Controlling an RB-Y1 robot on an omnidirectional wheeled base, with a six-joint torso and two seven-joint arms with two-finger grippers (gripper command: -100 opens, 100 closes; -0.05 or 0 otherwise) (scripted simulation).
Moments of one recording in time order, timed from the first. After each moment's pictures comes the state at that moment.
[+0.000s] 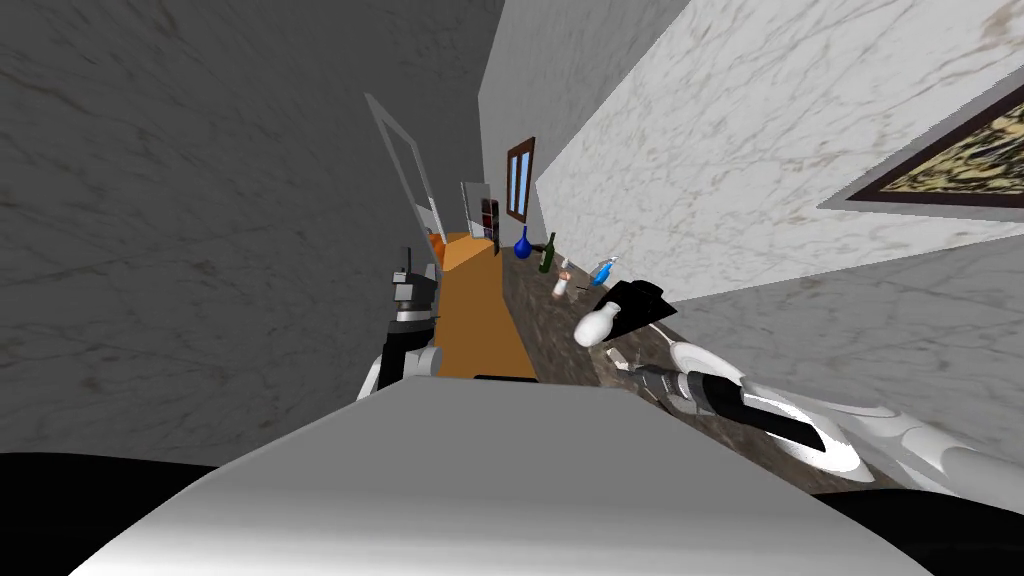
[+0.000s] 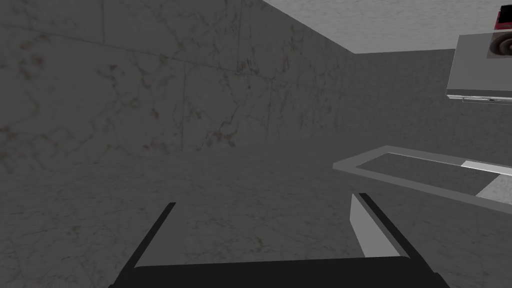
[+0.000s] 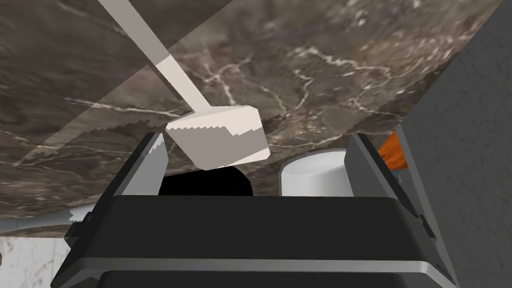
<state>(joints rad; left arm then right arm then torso) 0.45 -0.04 -0.02 -2.26 -0.08 -0.41 0.06 0.65 -1.69 0.36 -1.70 0.24 -0.35 -0.08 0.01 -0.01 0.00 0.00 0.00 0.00</state>
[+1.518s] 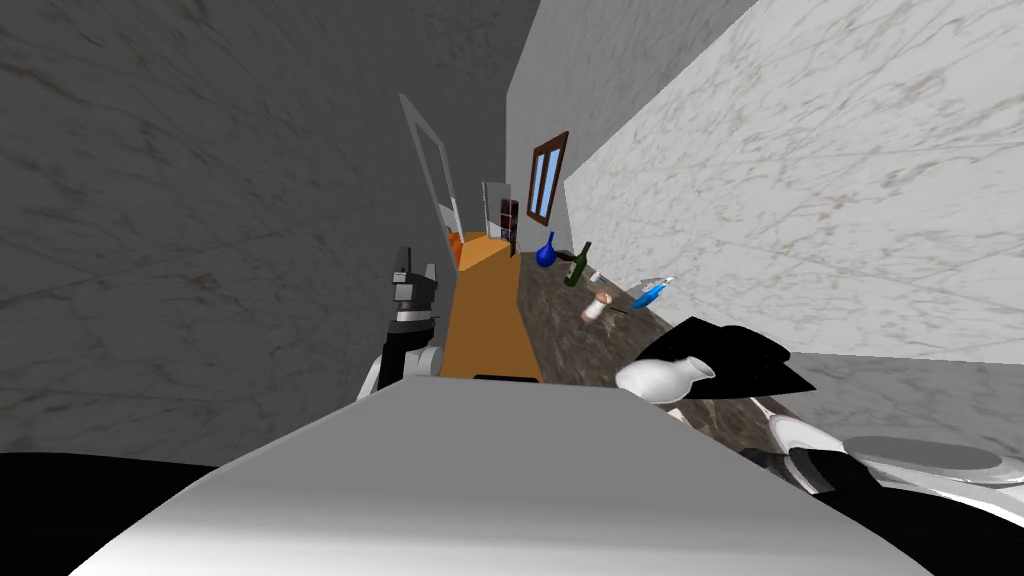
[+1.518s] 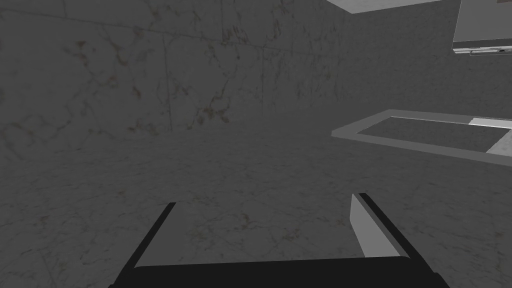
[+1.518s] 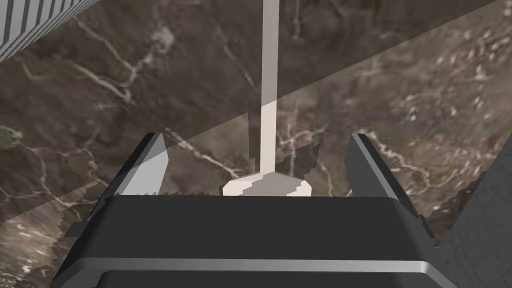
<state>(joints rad) 0.45 -0.04 -0.02 -2.26 -0.08 -0.41 0.06 0.82 -1.95 0.66 -1.61 0.35 -0.34 -0.12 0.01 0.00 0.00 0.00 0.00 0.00</state>
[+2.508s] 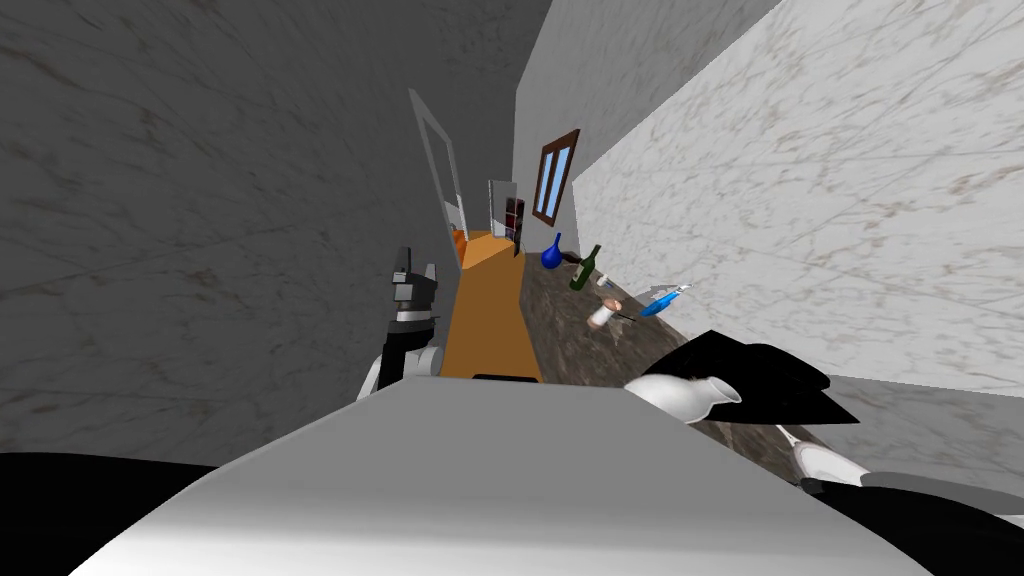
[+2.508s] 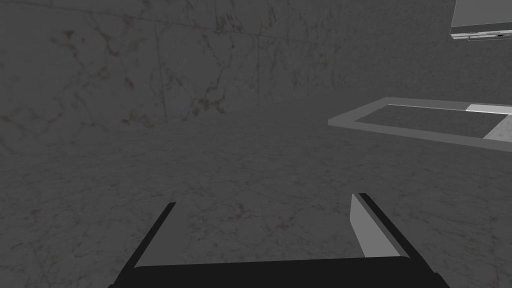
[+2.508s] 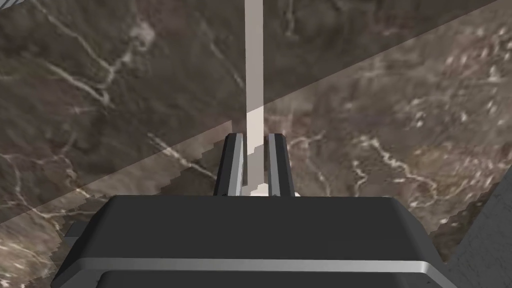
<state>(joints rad) 0.45 -0.04 -0.02 -2.26 -0.08 -0.41 0.06 0.83 -1.84 0.69 -1.57 0.37 -0.31 -0.07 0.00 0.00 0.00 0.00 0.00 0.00</state>
